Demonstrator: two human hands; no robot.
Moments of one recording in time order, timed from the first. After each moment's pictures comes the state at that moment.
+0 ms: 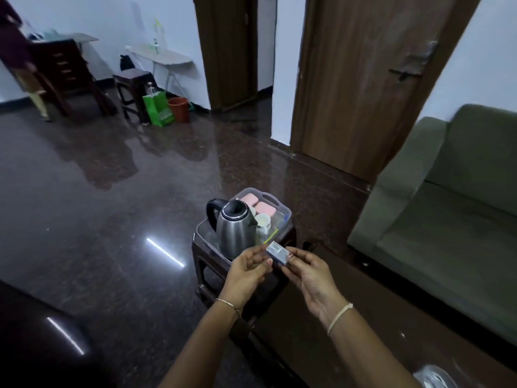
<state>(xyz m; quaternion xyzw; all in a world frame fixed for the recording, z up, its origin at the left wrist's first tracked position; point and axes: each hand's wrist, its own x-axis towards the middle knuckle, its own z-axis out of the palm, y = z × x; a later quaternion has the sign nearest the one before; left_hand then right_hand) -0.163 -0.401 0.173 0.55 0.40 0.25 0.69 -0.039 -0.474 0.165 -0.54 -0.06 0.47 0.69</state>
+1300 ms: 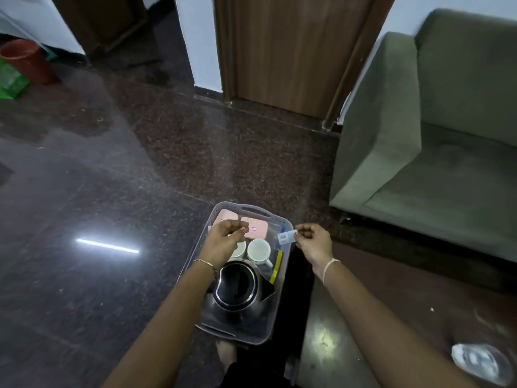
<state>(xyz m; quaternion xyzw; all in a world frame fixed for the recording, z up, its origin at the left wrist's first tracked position) -0.014 -0.038 0.088 0.64 0.38 0.02 0.67 0.110 -0.207 0.042 -0.82 0.04 0.23 0.52</state>
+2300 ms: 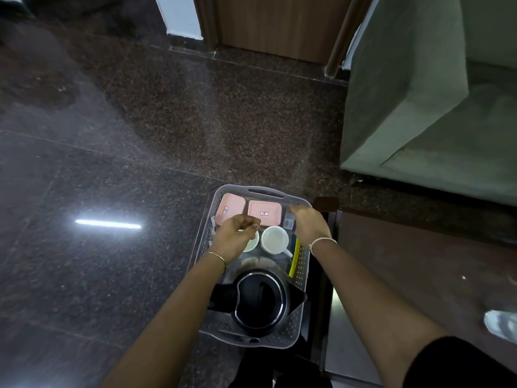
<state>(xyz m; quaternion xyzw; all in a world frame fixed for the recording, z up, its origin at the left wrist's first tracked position) 0.016 0.002 0.006 0.68 0.37 -0.13 0.62 0.138 -0.152 -0.040 -0.93 -0.28 0.24 0.07</state>
